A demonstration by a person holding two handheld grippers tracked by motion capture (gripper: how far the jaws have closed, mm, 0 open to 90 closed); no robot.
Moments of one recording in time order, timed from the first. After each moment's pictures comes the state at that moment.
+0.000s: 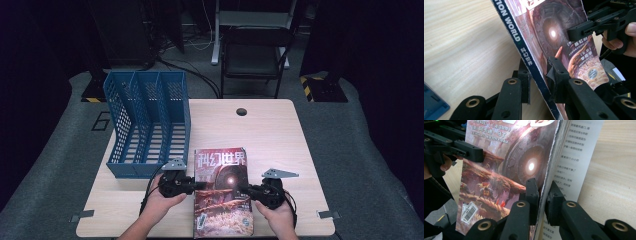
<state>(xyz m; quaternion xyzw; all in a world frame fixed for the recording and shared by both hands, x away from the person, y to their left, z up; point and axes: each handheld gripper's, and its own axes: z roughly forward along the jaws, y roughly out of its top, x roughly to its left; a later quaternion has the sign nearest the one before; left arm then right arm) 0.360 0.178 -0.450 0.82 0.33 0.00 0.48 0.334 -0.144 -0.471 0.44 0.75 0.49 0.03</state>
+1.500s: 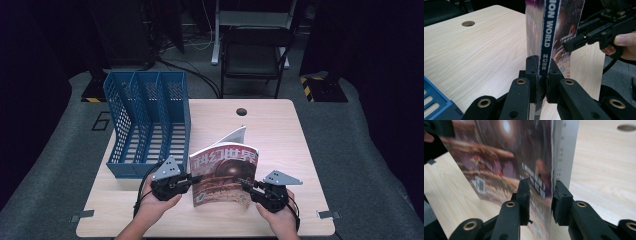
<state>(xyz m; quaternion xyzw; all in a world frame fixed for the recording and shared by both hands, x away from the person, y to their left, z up) 0.332 0.183 -0.415 0.80 0.26 0.10 0.53 0.319 -0.142 -0.457 0.41 0.76 0.49 0.14</state>
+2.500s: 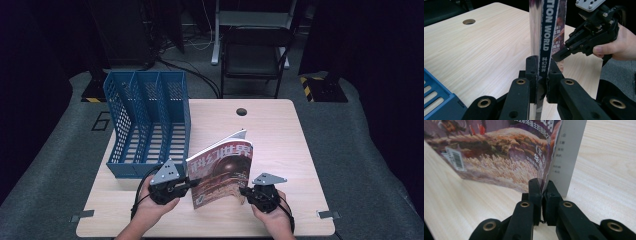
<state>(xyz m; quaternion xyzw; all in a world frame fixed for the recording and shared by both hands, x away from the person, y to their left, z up) 0.322 0.186 -0.410 0.81 0.26 0.11 0.51 0.330 -0.127 -0.485 0.42 0.80 0.42 0.13</state>
